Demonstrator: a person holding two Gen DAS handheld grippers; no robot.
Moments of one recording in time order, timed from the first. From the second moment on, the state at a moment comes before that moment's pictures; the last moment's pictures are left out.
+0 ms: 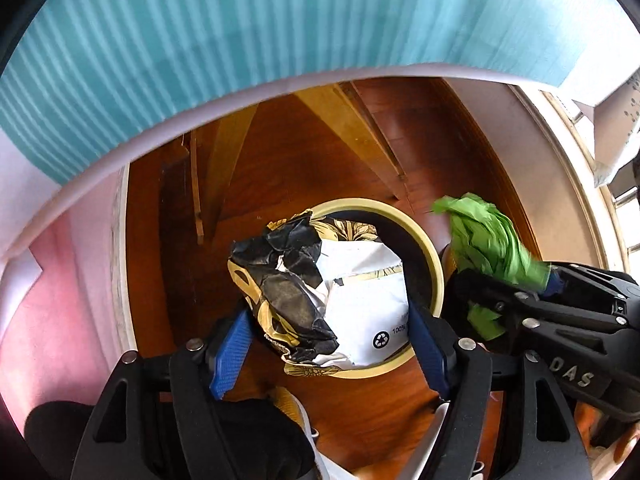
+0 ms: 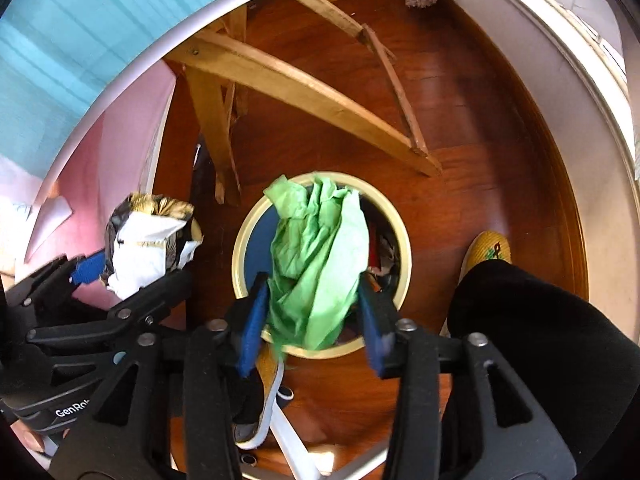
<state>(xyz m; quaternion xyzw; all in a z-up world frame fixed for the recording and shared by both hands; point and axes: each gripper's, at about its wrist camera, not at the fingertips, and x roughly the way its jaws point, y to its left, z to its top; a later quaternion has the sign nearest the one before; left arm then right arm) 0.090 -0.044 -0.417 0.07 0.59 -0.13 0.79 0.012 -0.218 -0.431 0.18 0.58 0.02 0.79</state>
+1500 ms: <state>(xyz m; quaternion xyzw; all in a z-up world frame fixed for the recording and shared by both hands) 0.081 -0.003 -0.367 -0.01 0.56 -0.12 0.82 0.002 -0.205 -0.387 0.17 0.56 0.04 0.81</state>
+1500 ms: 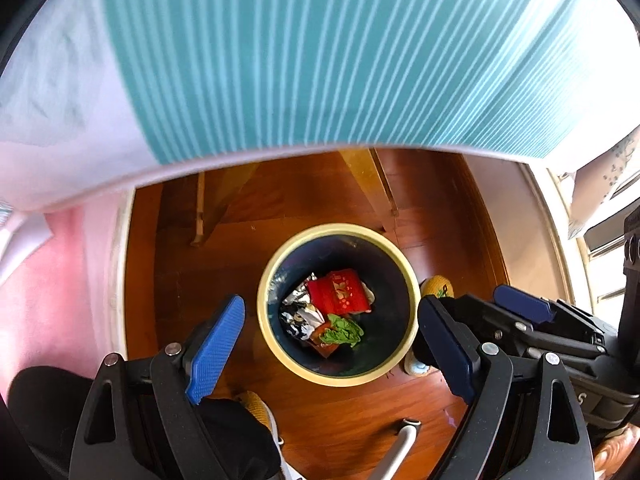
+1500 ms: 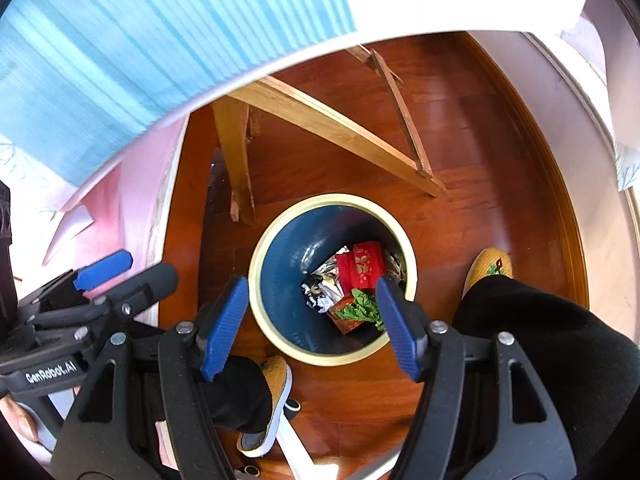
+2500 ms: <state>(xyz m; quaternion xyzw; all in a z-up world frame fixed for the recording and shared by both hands) 0.187 0.077 -0.031 0.01 0.44 -0.09 0.89 0.111 -0.206 -0.044 0.05 0.36 0.09 0.93</state>
